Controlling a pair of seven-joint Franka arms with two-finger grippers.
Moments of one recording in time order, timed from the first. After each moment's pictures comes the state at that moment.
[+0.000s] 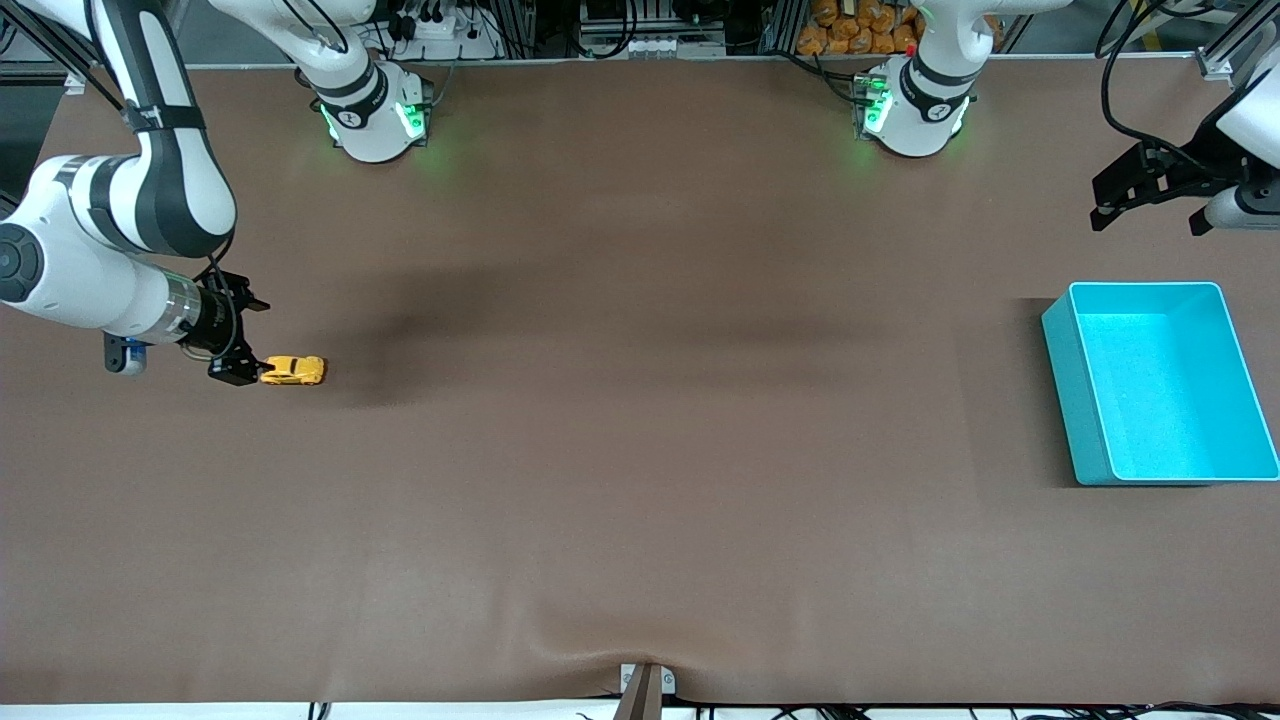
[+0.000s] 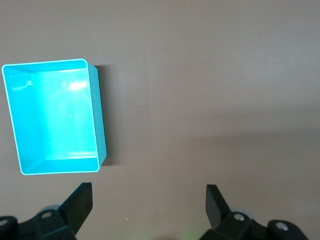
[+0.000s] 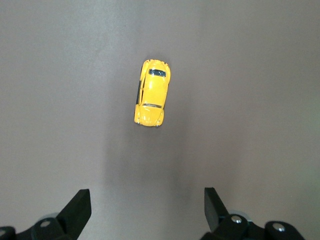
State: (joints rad) left arm -0.02 -0.08 -0.06 -1.57 0.02 1.51 0.00; right arm -0.11 0.12 0.04 -2.09 0.06 2.03 1.32
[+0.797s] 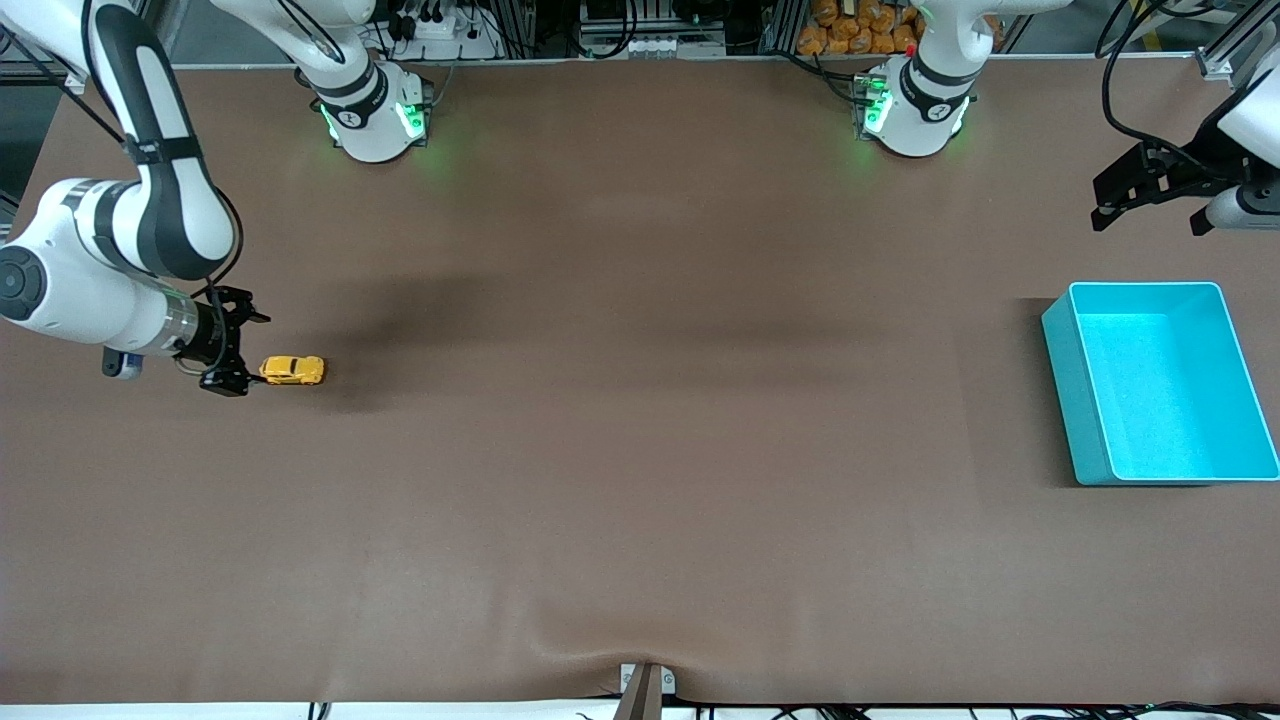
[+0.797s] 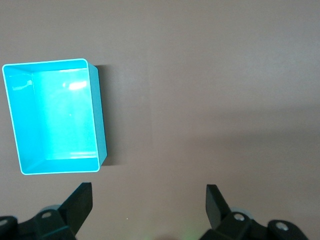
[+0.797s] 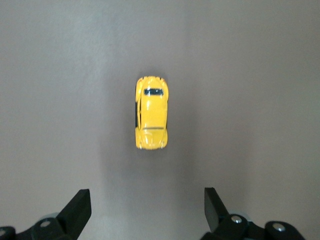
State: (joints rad) left arm -0.02 -0.08 -0.06 -1.57 0.02 1.51 0.00; right arm -0.17 0.19 0.04 -2.10 0.06 2.12 1.41
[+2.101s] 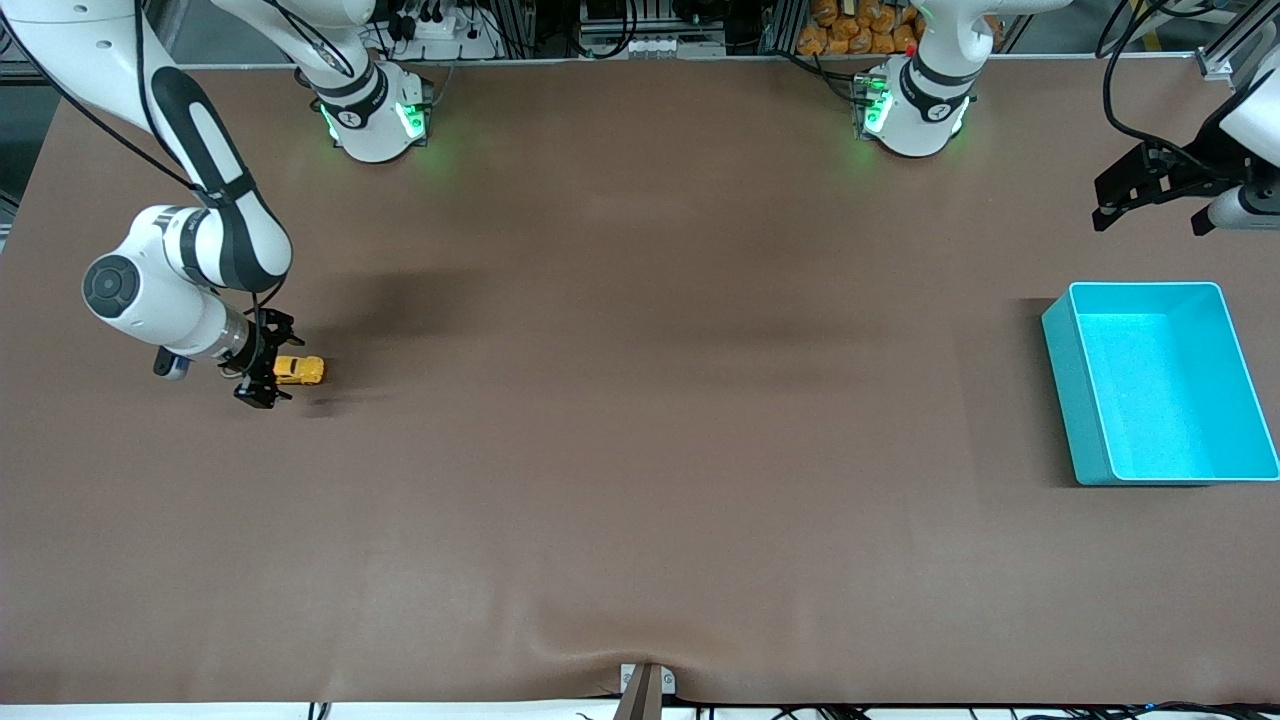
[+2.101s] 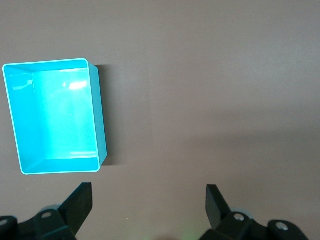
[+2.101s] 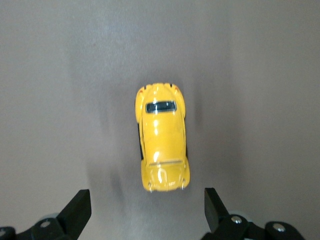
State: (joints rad) left arm -0.02 -0.08 -0.06 -1.57 0.02 1.51 0.00; right arm -0.17 0.30 0.04 -2.28 0.01 2.52 1.52
